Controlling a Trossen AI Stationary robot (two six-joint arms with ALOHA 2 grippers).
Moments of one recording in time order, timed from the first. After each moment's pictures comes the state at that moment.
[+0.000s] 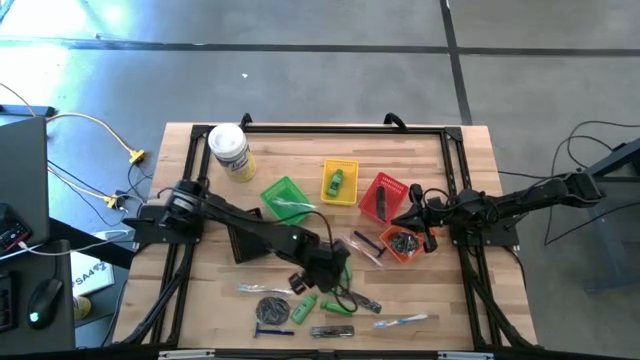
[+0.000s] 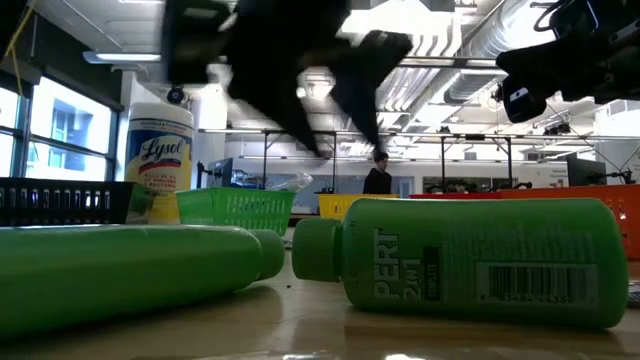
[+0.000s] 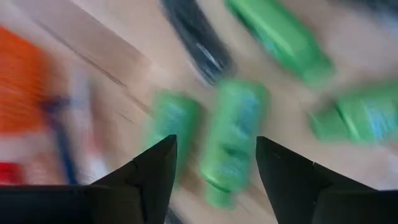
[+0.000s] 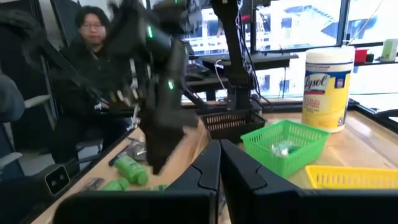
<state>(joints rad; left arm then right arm) -0.32 2.00 1.58 -0.60 0.03 0.66 0.13 0.58 0.01 0.64 -0.04 0.09</state>
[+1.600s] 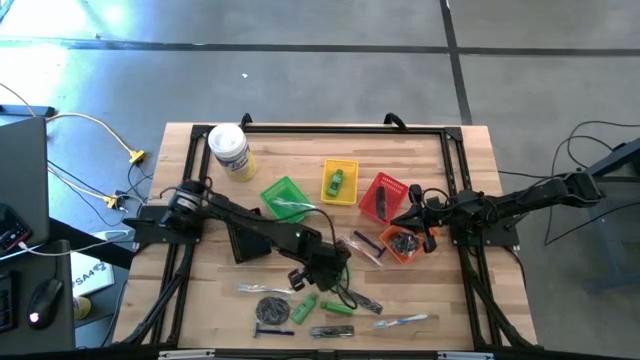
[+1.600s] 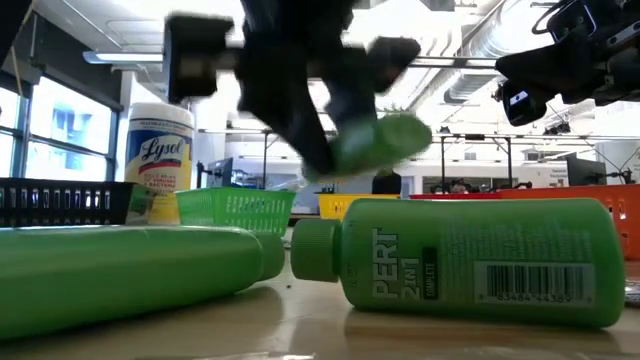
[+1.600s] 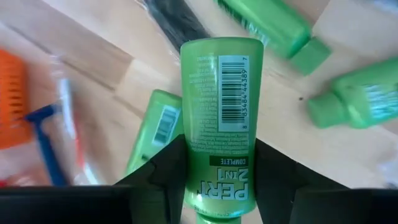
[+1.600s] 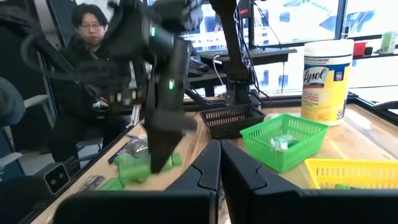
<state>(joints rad) -0.30 2.01 1.58 -0.60 0.08 0.74 0.13 0.58 0.01 0.62 -0.03 0.10</state>
